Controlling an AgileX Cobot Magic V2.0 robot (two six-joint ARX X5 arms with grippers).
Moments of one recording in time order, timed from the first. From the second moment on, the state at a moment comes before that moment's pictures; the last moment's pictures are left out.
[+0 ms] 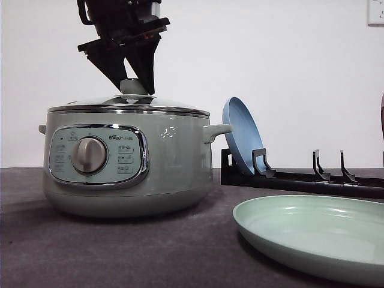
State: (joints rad) left_arx -0.47 1.84 1.85 -1.03 0.04 0.10; right_arx 0.37 0.50 0.95 -0.92 -0.28 0.19
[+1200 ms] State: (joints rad) left_arx -0.30 1.82 2.10 -1.23 -0.03 0.09; right_arx 0.37 0.50 0.95 -0.93 -0.28 0.19
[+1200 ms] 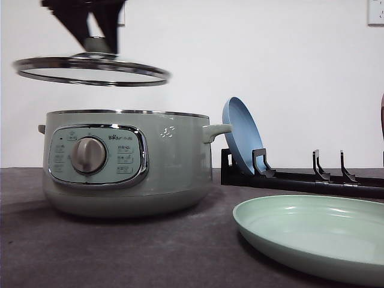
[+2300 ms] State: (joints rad) left_arx -0.01 1.80 2.10 -1.25 -0.03 0.06; right_arx 0.45 0.93 1.10 -0.92 -0.42 0.15
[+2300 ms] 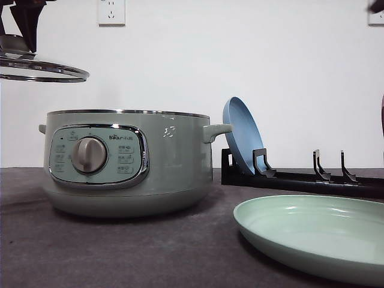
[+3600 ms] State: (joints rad) left_arx -0.01 1.80 2.10 -1.25 -0.03 0.06; right_arx 0.71 2.21 2.13 -0.92 -0.28 -0.15
